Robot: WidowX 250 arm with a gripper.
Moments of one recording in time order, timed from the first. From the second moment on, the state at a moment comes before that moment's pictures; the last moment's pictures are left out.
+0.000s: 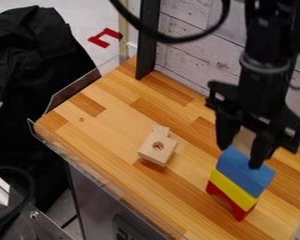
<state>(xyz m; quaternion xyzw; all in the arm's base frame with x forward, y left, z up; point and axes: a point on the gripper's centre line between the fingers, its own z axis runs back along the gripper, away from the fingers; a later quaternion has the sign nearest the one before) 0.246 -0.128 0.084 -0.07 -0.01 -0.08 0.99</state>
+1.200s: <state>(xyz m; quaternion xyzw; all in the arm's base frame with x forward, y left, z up) 0.248 -0.140 0.059 -0.06 0.02 -0.08 0.99</state>
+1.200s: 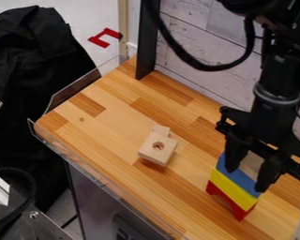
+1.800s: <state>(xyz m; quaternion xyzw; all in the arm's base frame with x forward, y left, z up) 0.246 -0.136 0.065 -0.07 0.01 -0.07 1.00</state>
